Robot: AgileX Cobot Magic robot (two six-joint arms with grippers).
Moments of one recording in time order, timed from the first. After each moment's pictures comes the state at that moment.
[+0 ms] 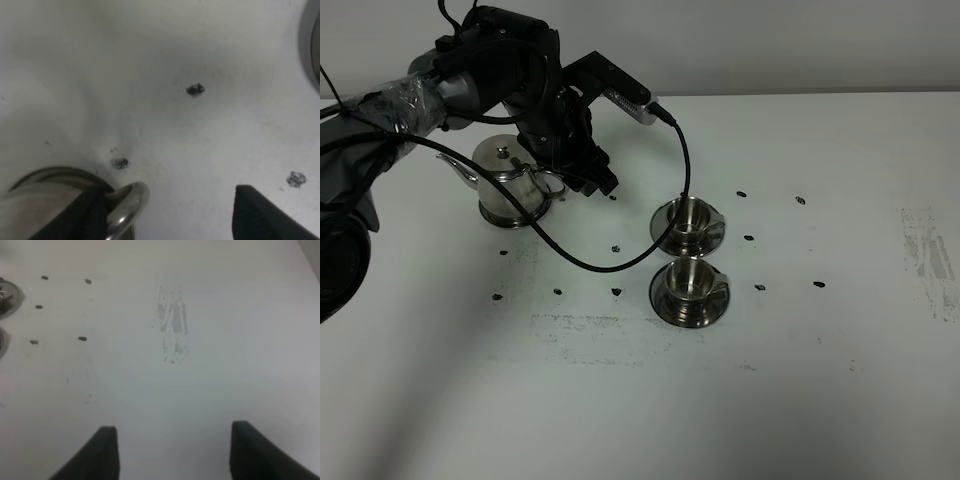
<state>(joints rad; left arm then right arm) -0.41 2.32 -1.96 0.04 0.91 0.41 -0.05 0.06 -0.52 0.04 1.11 -0.07</state>
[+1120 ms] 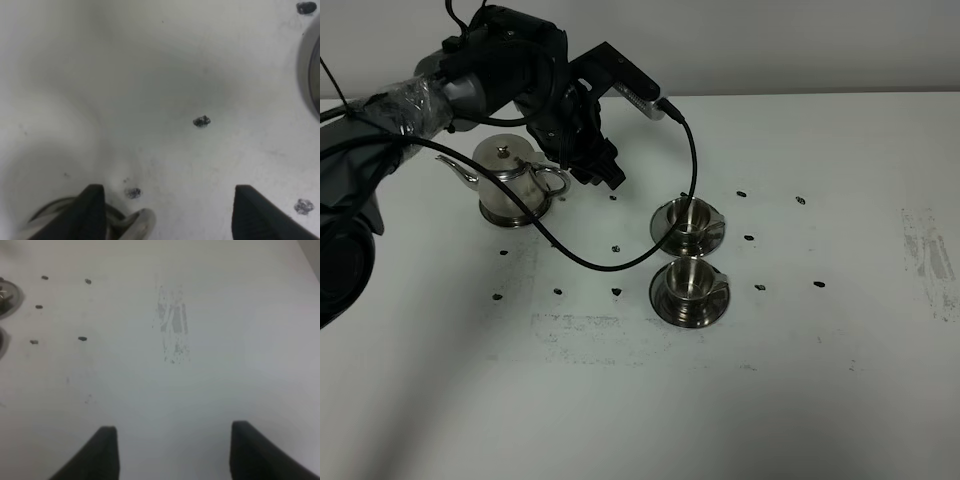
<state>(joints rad) -0.43 2.32 -1.96 0.07 0.83 0.42 -0.05 0.06 -0.52 0.04 1.11 -0.07</state>
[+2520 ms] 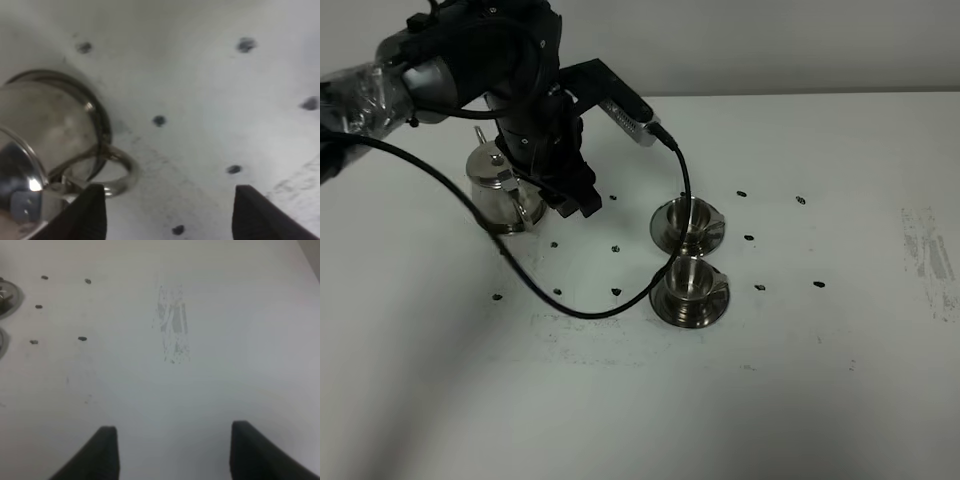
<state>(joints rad) -0.49 2.10 -1.79 0.12 1.07 0.42 -0.05 0.06 -0.52 0.04 1.11 -0.07</state>
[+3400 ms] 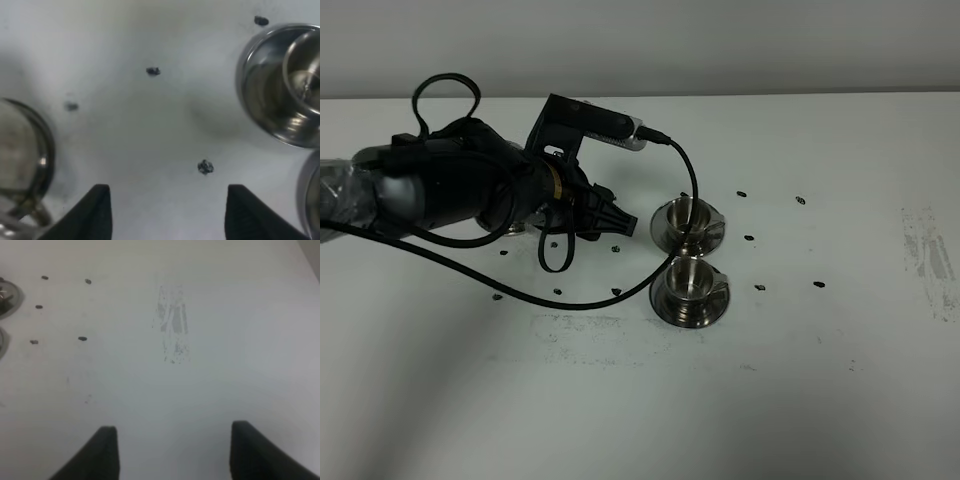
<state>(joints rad) -0.54 1.94 -1.21 0.34 0.26 -0.36 -0.05 0.06 -0.52 0.04 1.11 -0.07</state>
